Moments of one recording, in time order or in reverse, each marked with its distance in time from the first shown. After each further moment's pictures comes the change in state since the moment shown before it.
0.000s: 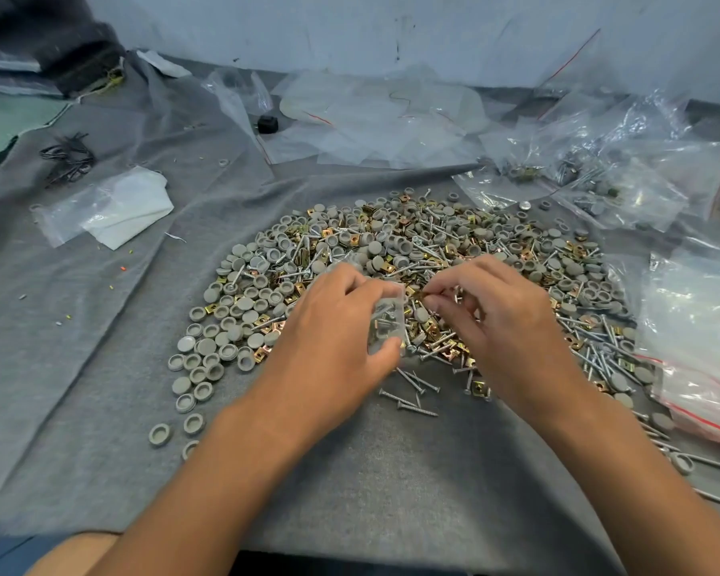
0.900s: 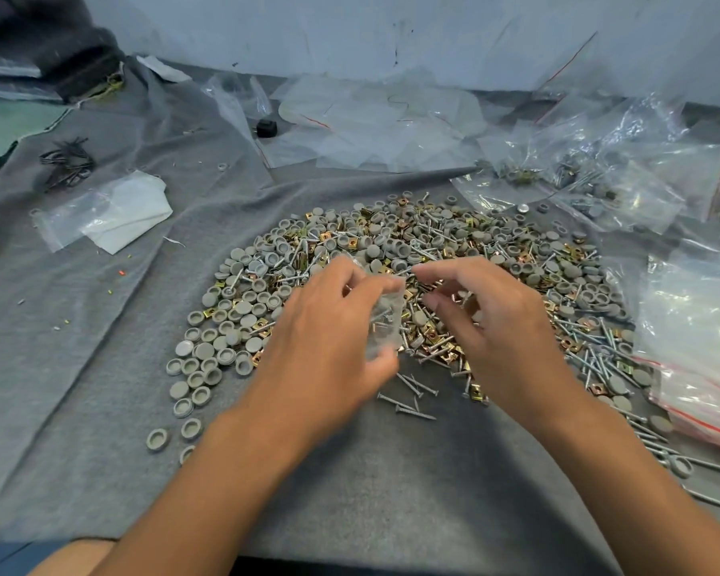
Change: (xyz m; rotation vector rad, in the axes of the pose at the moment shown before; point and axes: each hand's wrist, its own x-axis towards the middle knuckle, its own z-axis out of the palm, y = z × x) left_hand -0.002 0.010 -0.012 0.064 0.052 0.046; right_hand 0.003 -0.004 0.003 0.114 0.023 0.025
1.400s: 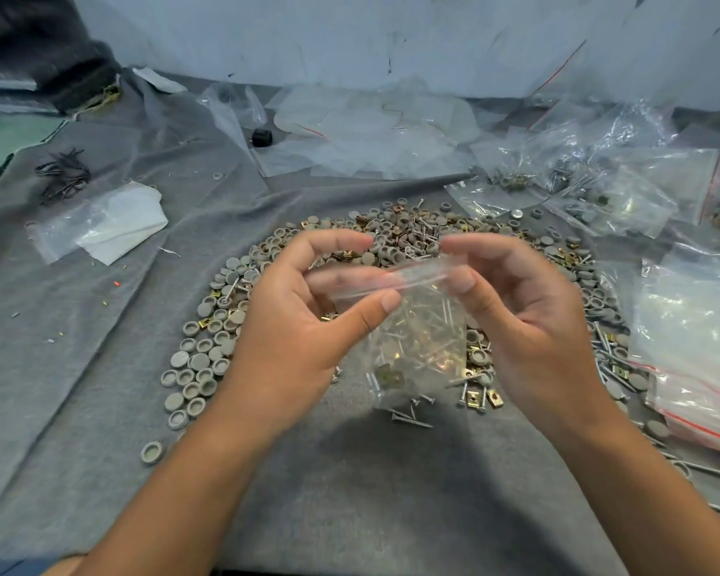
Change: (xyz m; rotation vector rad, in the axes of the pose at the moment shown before) left_hand 0.010 0.001 -0.017 -1.145 0.153 -0.150; right_hand 0.001 -0.017 -0.015 0.698 0.094 0.122
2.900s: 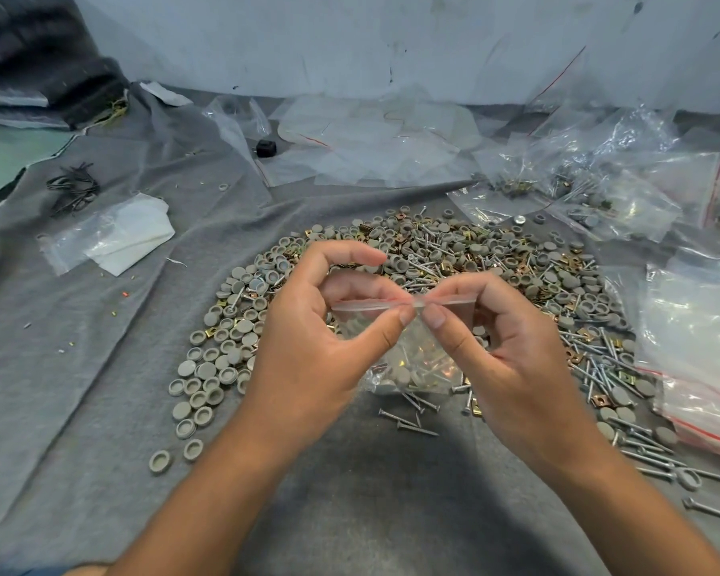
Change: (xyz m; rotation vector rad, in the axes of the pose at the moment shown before) left_hand -0.003 0.001 0.008 0.151 -0.009 0.105; right_hand -0.014 -0.008 0.013 -0.187 -0.042 0.000
